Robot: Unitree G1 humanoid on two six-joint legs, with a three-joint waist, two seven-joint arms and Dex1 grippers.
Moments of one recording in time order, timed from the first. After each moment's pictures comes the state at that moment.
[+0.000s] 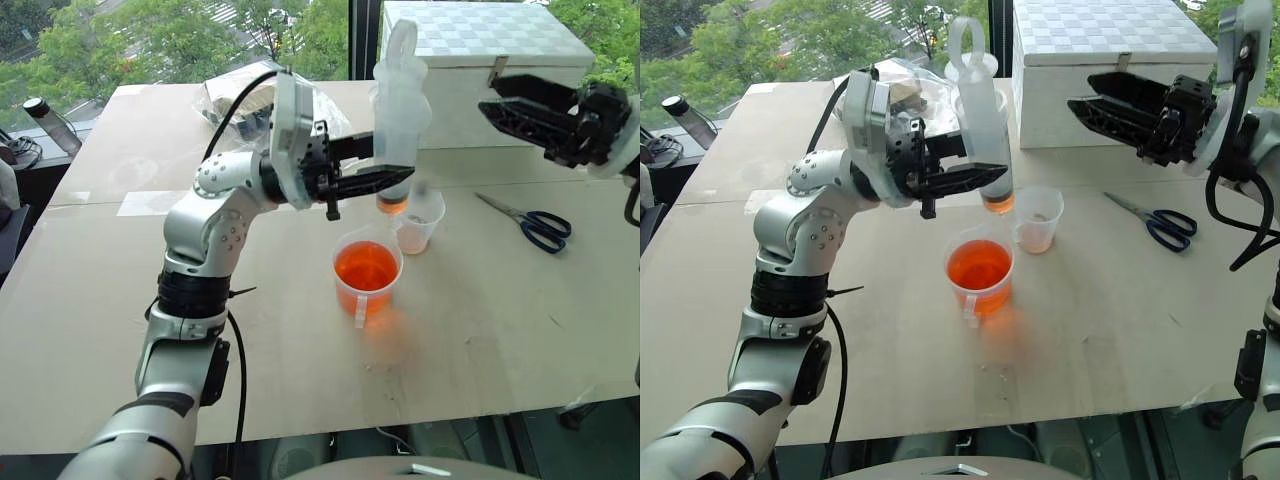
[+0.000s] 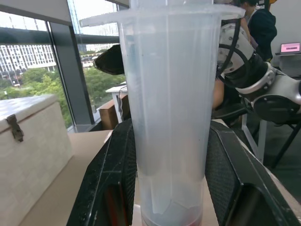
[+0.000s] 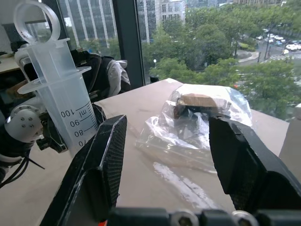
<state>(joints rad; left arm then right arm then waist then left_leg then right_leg) -0.84 0.42 -0.04 -0.04 -0.62 0.42 -1.09 -0.80 -0.82 -0.26 -0.14 1.01 0.86 0.73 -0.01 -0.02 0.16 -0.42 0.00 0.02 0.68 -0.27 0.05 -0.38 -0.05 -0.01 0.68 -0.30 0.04</state>
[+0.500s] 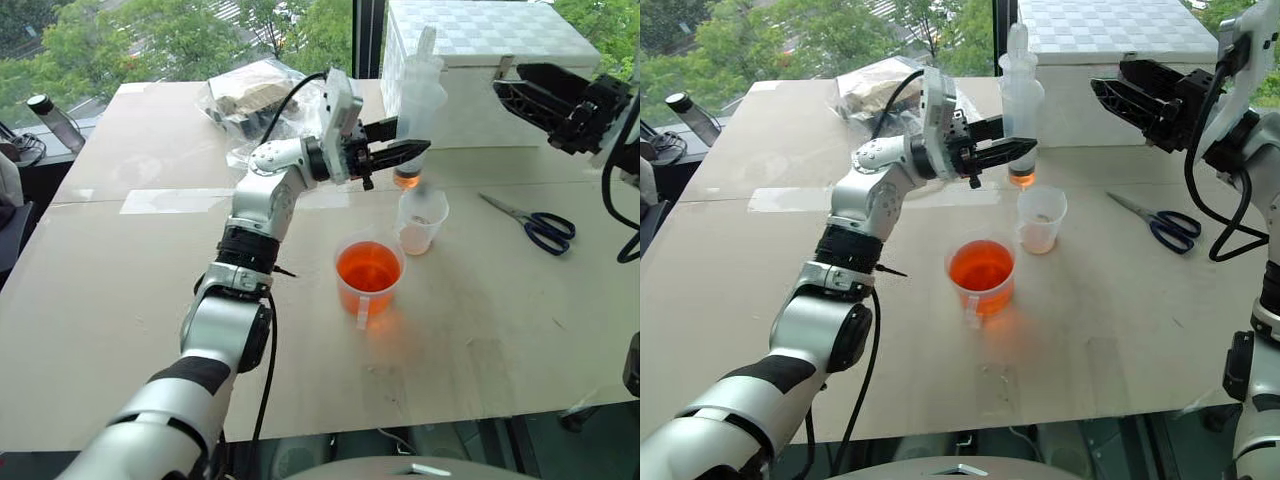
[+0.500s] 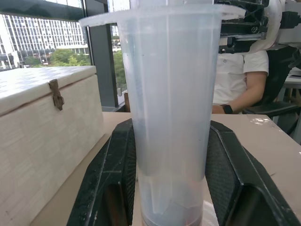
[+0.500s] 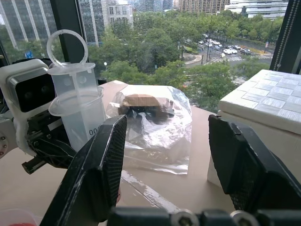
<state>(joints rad) -1.06 0.22 -0.07 0.56 -0.41 0.13 -1.12 -0.77 -0.78 -0.28 -0.15 0.88 0.81 0.61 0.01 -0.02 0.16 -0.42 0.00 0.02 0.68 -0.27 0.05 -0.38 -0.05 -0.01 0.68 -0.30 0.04</state>
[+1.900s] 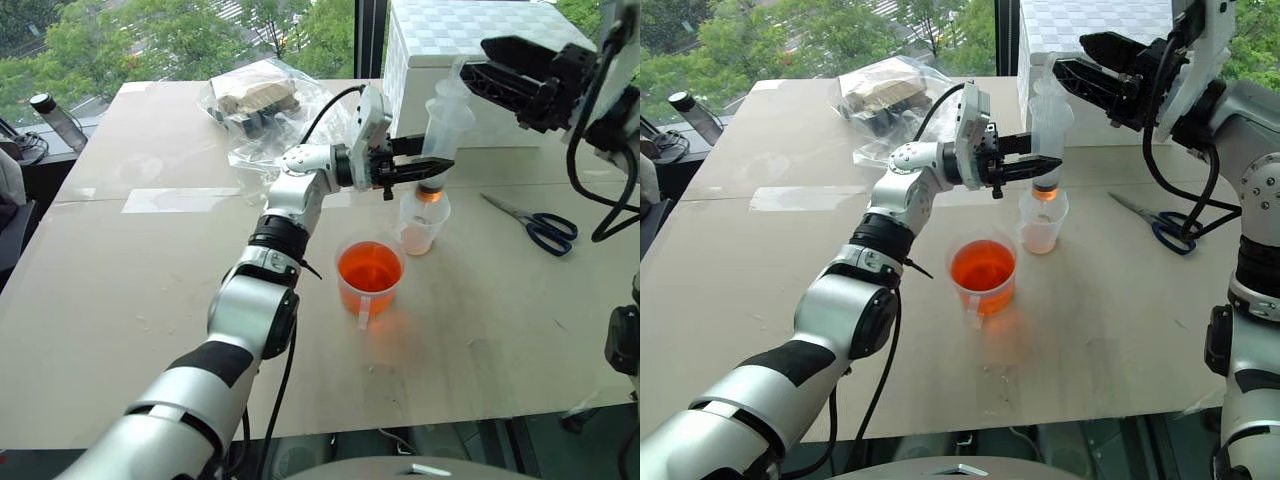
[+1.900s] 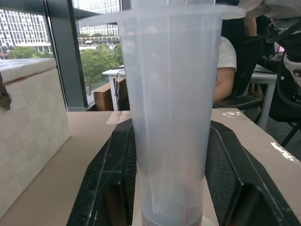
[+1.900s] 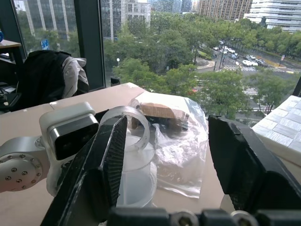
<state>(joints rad) -1.17 0.11 -0.04 0.85 -0.32 -0.03 -1.28 -0.94 -0.71 -0.16 -0.13 0.79 0.85 0.64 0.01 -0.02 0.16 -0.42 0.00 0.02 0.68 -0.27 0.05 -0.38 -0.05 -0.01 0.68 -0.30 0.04</state>
